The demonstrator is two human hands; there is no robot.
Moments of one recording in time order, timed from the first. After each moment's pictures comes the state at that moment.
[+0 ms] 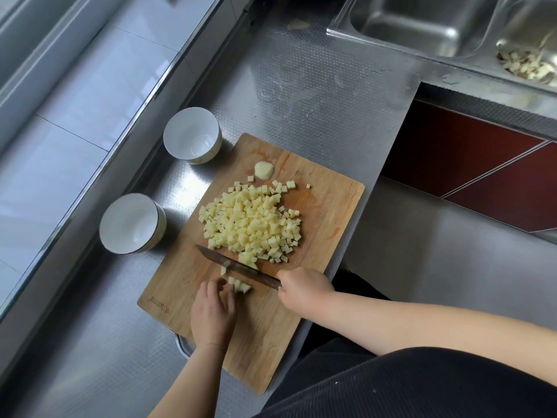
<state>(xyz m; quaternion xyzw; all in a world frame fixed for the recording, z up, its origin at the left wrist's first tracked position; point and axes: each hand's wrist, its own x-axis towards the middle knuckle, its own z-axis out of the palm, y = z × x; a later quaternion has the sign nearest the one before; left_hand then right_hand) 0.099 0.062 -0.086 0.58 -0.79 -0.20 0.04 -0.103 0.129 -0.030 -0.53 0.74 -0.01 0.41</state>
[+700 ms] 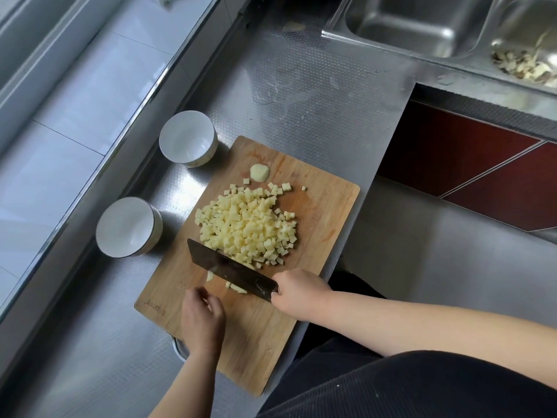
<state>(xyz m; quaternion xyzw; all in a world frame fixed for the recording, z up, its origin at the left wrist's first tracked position) 0.094 0.066 -0.075 0.69 -0.68 -0.23 0.11 -0.113 0.132 -0.020 -0.52 0.71 -0.07 0.48</state>
